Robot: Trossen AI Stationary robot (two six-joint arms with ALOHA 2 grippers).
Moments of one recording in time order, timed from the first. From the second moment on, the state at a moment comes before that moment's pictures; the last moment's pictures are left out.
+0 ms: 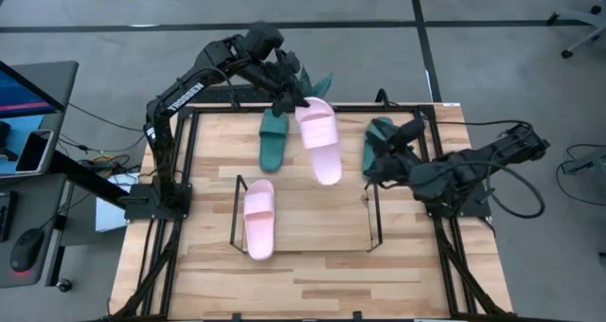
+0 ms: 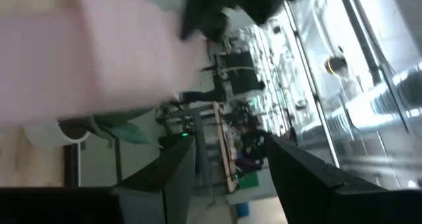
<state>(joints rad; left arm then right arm) 0.53 1.90 2.33 -1.14 0.60 0.05 0.45 1.21 1.29 -0.39 1.38 -0.99</state>
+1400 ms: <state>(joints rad) 0.34 1.73 1.84 -1.06 0.90 0.14 0.51 1.03 1.29 -0.31 1.50 -0.92</state>
